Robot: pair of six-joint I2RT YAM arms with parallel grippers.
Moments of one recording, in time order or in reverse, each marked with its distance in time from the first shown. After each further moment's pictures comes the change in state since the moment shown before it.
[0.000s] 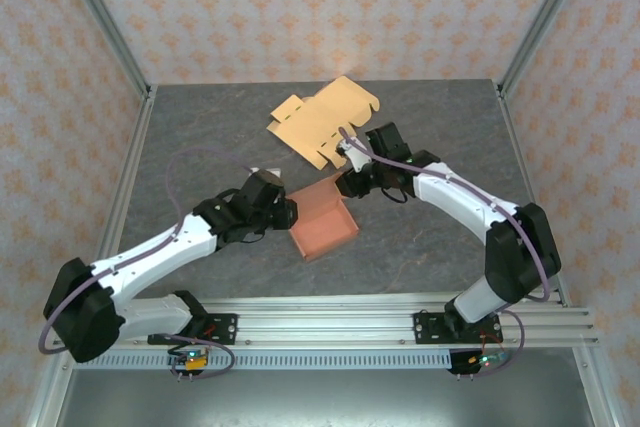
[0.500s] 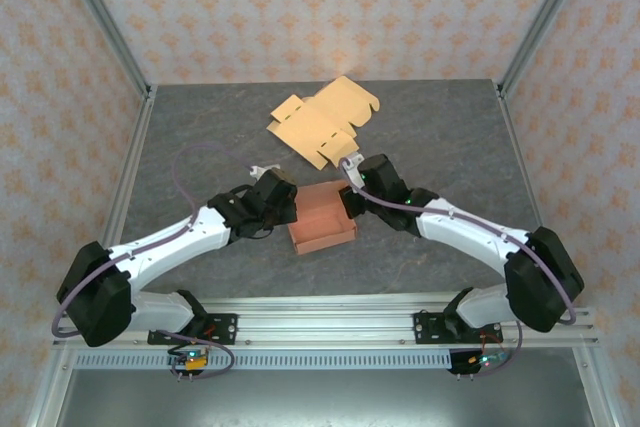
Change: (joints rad) left arm -0.021 0.090 0.048 -0.006 -0.140 -0.125; right arm 0.171 -0.185 -0.294 0.303 0.370 0.220
